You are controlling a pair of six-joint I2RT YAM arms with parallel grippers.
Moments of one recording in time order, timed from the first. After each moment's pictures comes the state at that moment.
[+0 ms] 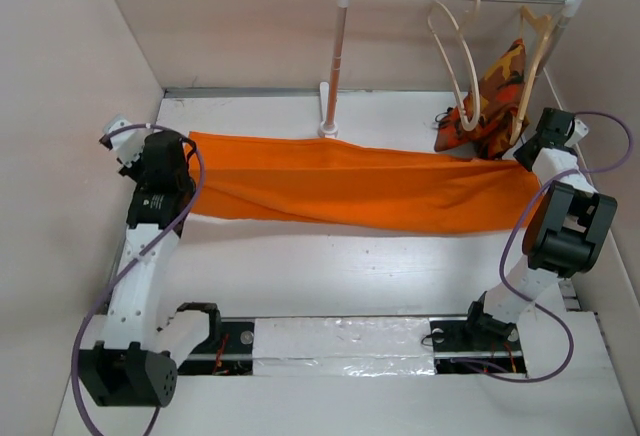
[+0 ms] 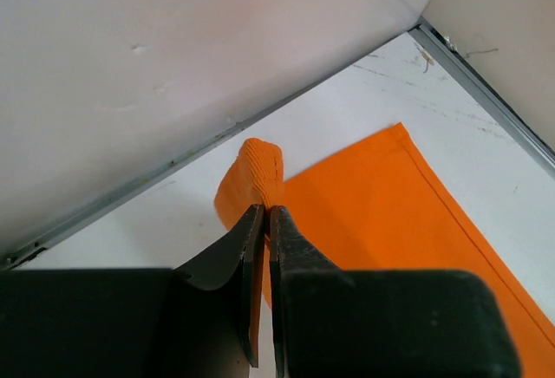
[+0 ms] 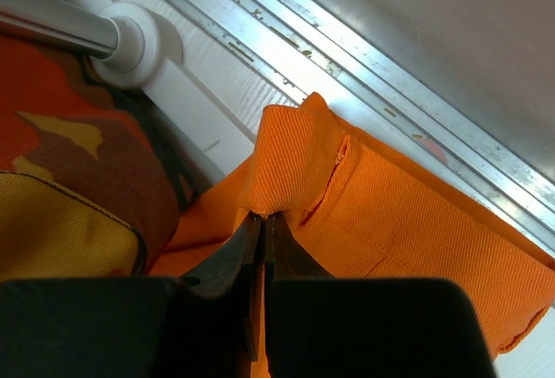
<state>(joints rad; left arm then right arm) -0.03 1.02 1.03 -0.45 -0.83 -0.51 -0.39 1.75 1.26 -0.25 0.25 0.50</state>
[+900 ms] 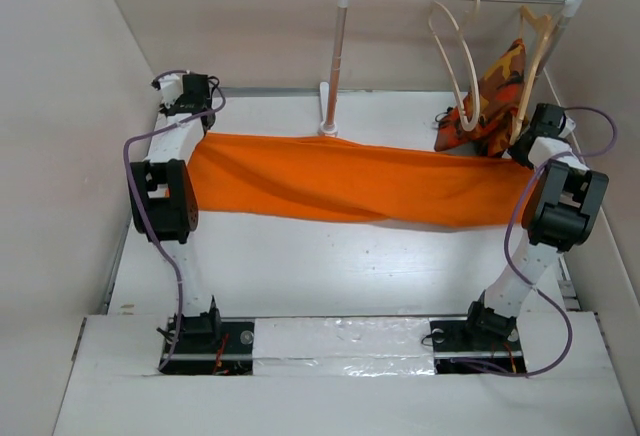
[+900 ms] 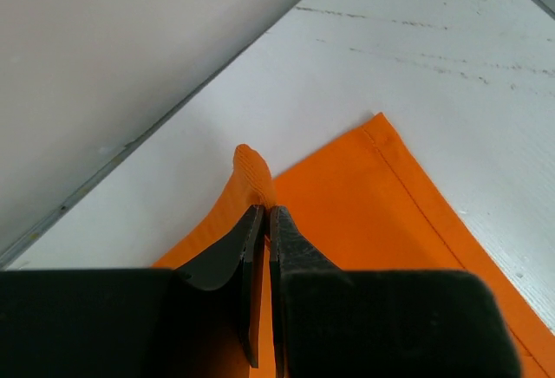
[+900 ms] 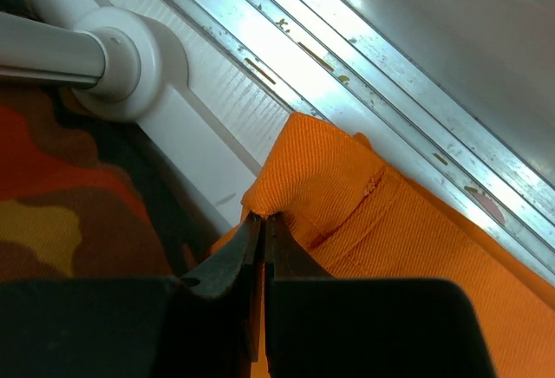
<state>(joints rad) 0.04 1.98 1.64 -0.45 -0.74 -0.47 -0.39 1.97 1.43 -0.26 0.21 0.46</state>
